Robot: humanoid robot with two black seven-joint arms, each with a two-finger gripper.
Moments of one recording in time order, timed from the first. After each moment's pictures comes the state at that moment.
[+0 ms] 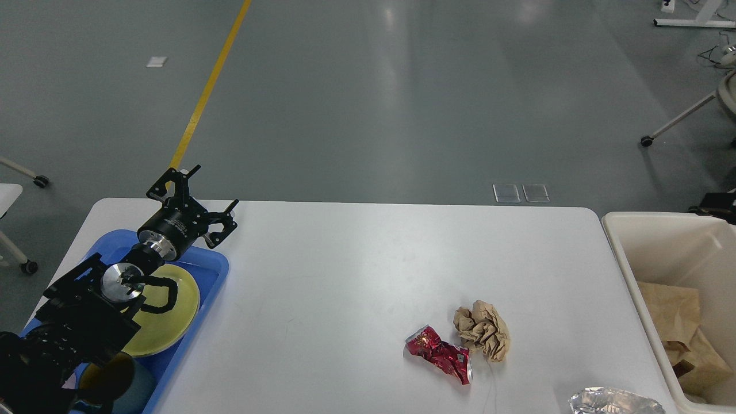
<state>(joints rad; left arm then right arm) -0.76 0.19 -0.77 -0.22 -0.22 -0.64 -0.01 1.34 -0.75 -1.19 0.54 -0.17 0.44 0.32</state>
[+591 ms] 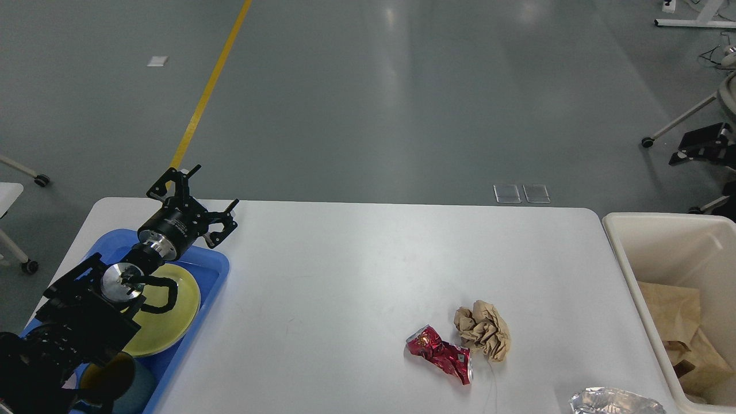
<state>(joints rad) -0.76 0.19 -0.77 -0.22 -0.22 -0.64 -0.01 1.68 -0.69 -1.28 0.57 -0.20 0.84 0.31</state>
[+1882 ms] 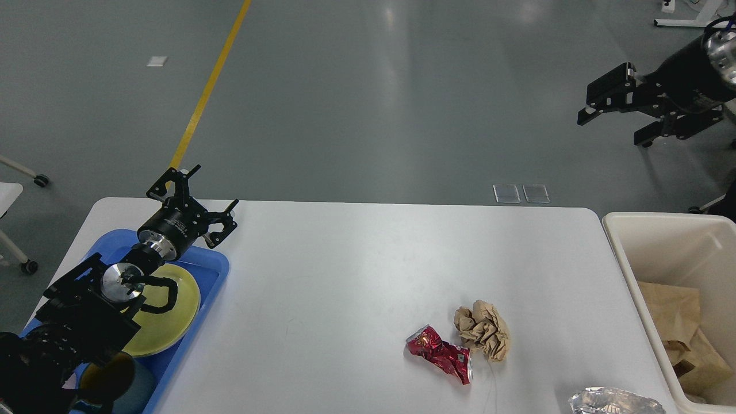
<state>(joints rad) -0.76 0.19 -0.77 -0.22 -0.22 -0.64 -0.01 1.97 -0.46 -1.29 0.75 -0.25 0.95 0.31</state>
